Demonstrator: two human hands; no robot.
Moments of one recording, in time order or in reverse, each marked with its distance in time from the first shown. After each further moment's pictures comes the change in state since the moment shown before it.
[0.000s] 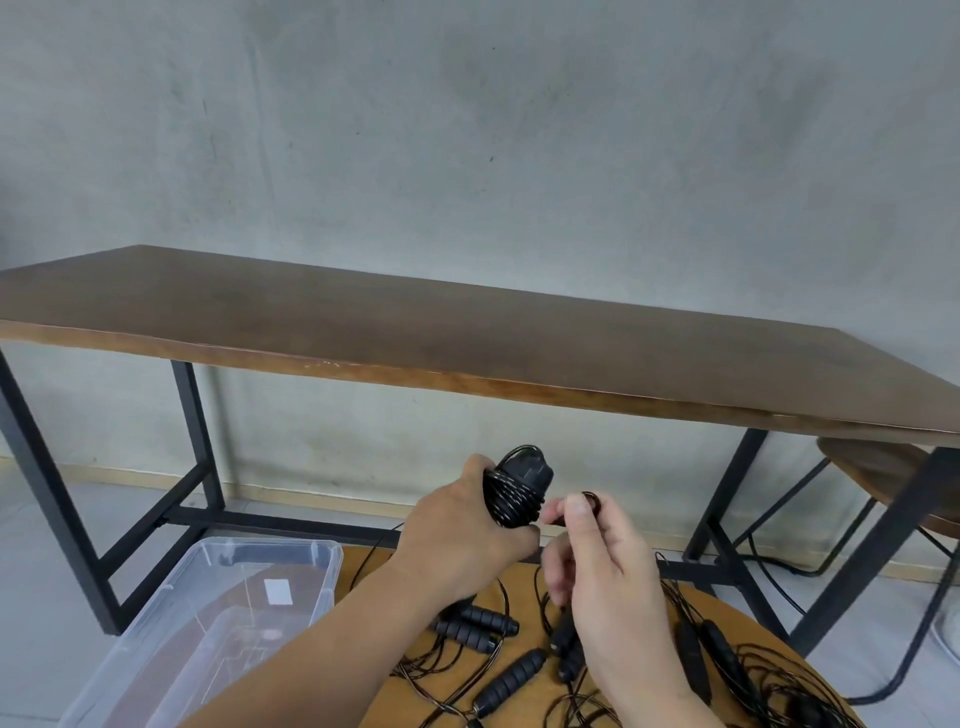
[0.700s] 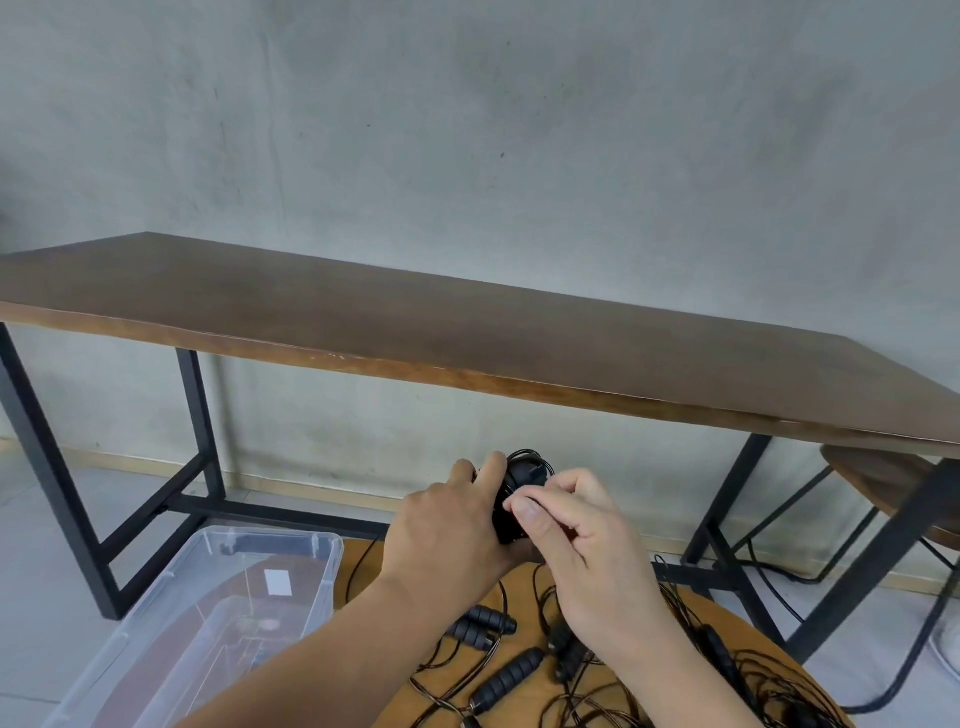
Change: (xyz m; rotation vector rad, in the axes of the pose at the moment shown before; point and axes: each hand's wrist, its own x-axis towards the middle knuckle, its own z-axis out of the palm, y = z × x) left_hand -0.007 -0.006 0.004 0.537 0.242 0.212; right_hand 0.012 -0.011 0.001 -0.405 -0.206 -0.256
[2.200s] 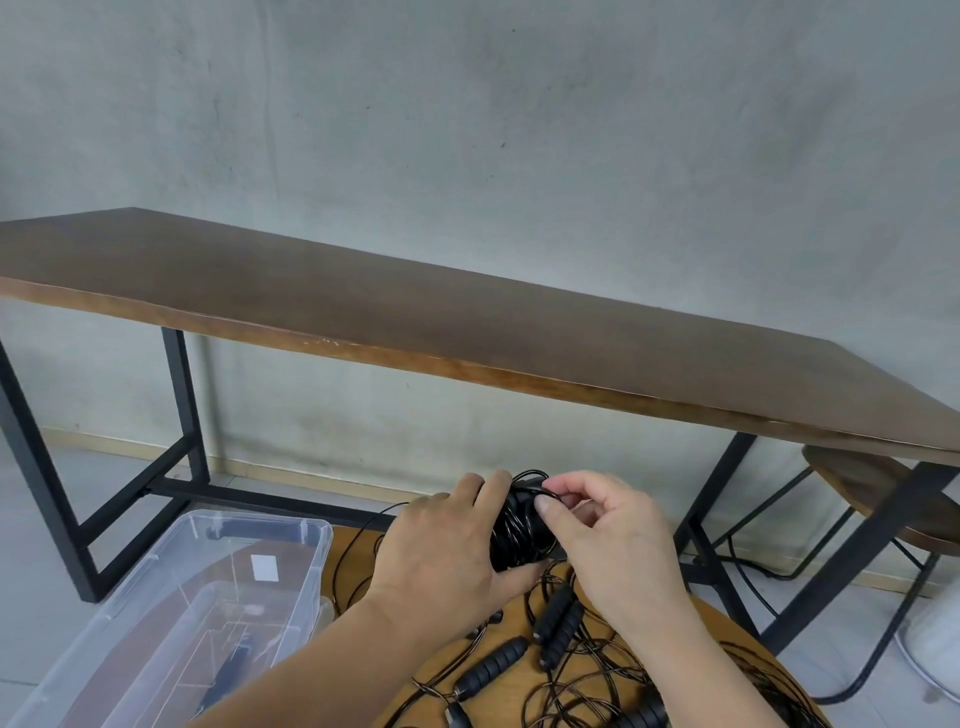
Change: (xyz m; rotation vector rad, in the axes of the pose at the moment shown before) left_hand -0.023 -0.005 0.009 -0.076 0.032 0.134; right_hand 0.005 0.014 -0.010 -0.070 0.165 0.202
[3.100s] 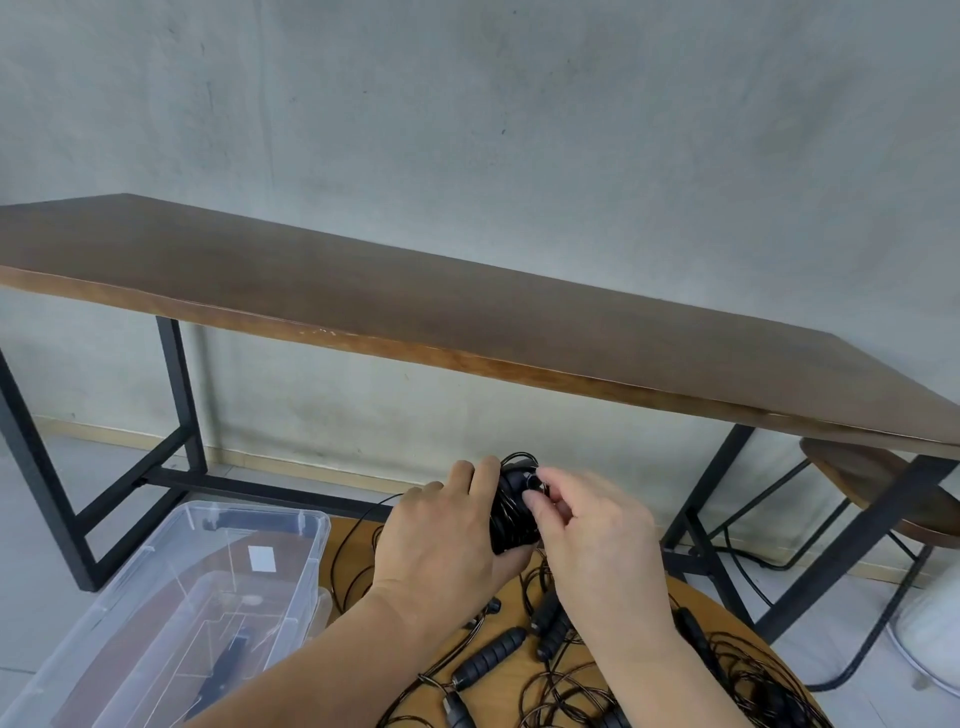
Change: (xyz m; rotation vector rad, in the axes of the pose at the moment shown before) left_hand 0.004 0.001 0.006 0.026 0.011 -0.090; right_hand -0.007 -0.006 0.015 -0.379 0.067 -0.292
